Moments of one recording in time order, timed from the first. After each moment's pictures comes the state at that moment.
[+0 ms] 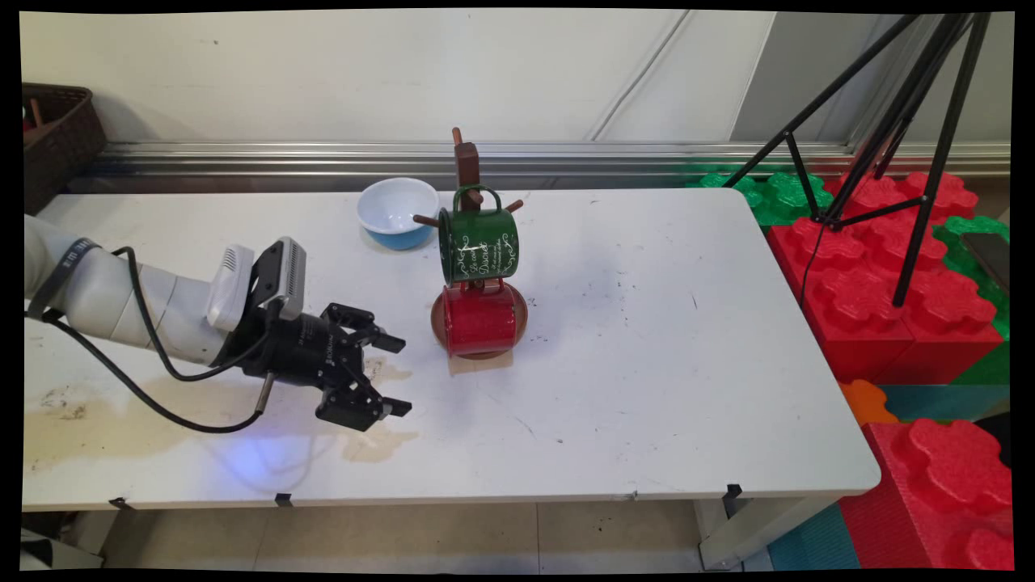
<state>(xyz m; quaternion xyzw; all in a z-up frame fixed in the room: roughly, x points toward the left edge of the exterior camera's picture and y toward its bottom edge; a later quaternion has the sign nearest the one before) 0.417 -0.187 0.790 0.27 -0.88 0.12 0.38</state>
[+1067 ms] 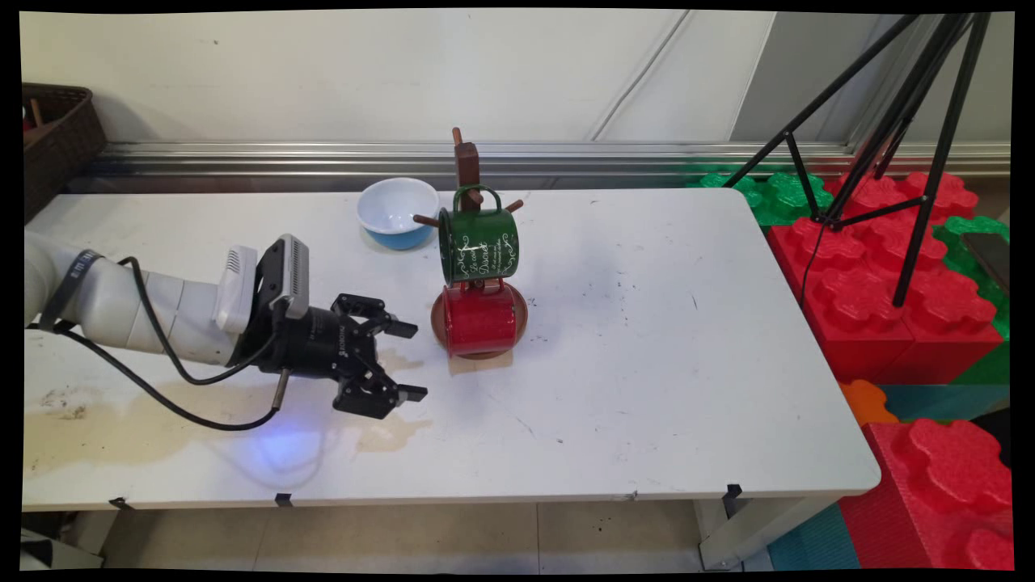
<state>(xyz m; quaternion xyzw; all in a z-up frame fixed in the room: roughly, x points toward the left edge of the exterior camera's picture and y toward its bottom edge) 0.411 -0.190 0.781 0.26 -0.86 0.16 0.41</state>
